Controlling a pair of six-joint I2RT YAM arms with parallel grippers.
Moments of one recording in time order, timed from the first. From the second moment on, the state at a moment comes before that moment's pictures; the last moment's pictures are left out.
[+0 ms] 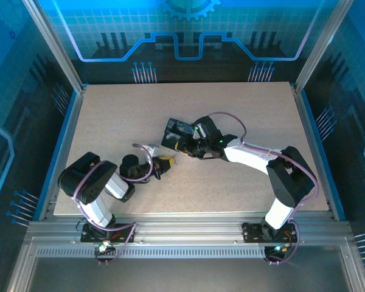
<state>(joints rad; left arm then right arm) -0.40 1.71 0.22 1.28 0.53 -0.47 0.66 1.70 1.07 -0.12 -0.38 1.01</state>
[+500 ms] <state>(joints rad) -0.39 1.71 0.22 1.28 0.52 -0.45 0.66 1.68 1.06 -0.11 -0.40 1.02</state>
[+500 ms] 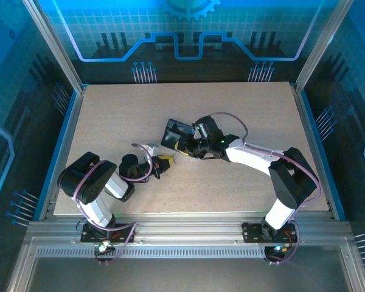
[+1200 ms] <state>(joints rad) -0.38 1.71 0.24 1.28 0.53 -0.45 0.66 1.67 1.05 -0.10 -0.42 1.03</state>
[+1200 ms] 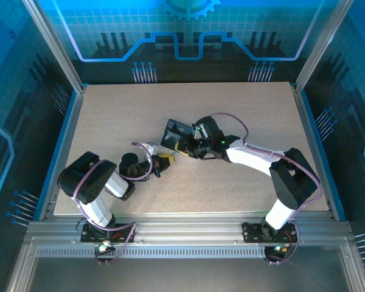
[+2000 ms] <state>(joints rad) -0.38 1.69 0.23 1.27 0.53 -0.45 0.66 1.67 1.05 -0.10 -0.42 1.04</state>
